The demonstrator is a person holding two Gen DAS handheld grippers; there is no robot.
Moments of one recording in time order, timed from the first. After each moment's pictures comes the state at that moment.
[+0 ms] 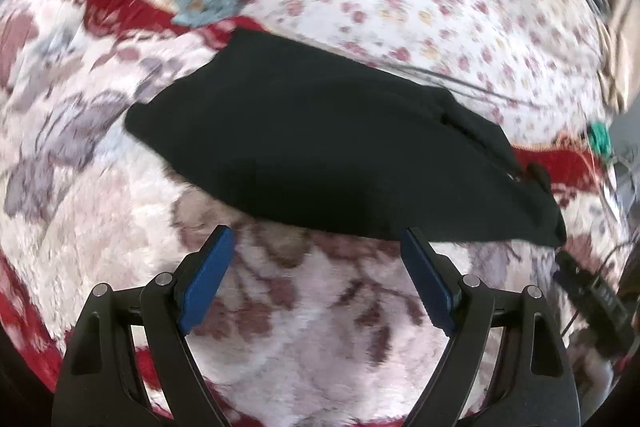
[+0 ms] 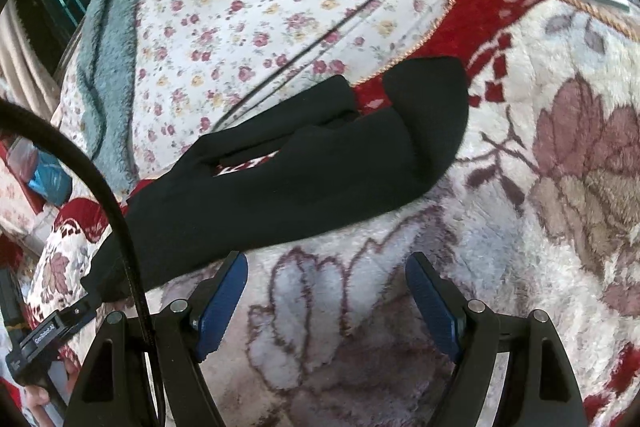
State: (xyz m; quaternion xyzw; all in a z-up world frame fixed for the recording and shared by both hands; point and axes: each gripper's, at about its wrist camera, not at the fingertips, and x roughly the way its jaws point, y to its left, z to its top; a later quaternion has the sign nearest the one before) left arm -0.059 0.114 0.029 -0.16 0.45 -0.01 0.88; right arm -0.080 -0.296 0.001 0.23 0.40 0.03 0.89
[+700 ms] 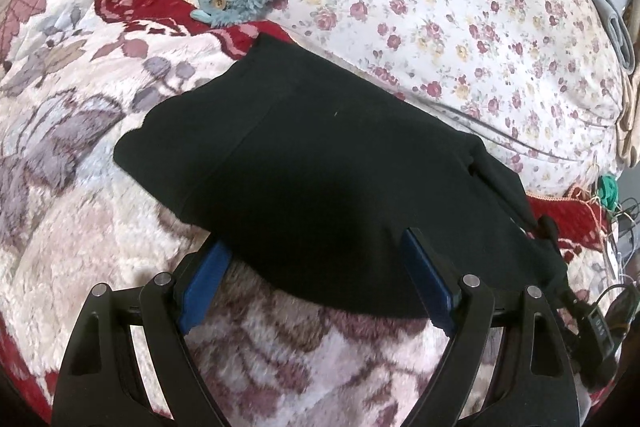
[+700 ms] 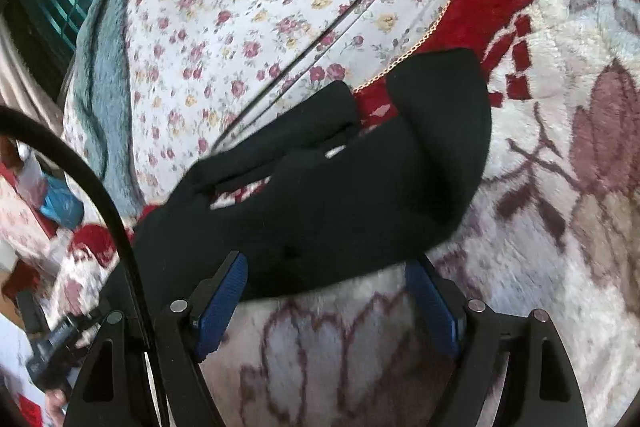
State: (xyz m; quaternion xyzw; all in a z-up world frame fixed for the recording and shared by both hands) left arm -0.019 0.129 0.020 -0.21 0.43 0.01 0.88; right arm -0.039 -0.310 -0.013 0.29 0.37 0.05 0.88
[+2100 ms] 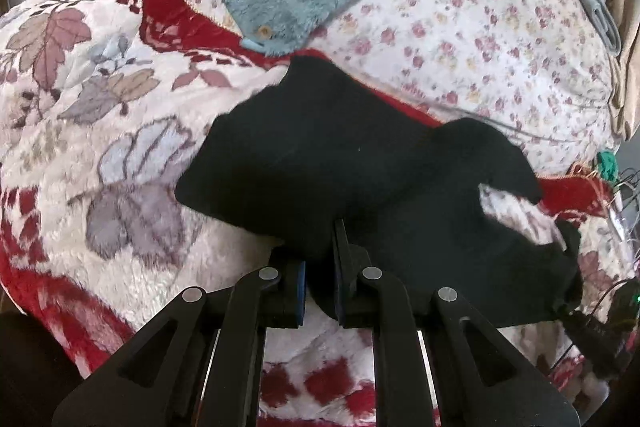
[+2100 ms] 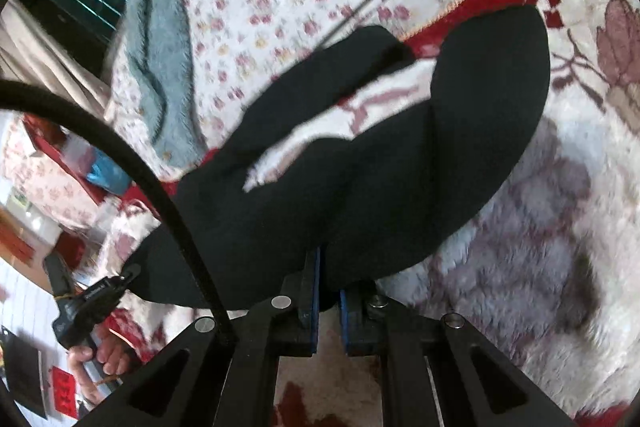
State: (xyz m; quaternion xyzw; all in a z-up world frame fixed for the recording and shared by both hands) left arm -0.081 0.200 0.036 -0.15 0.42 0.01 0.90; right arm -0.103 -0.244 -0.018 0.30 0.42 0.13 0.85
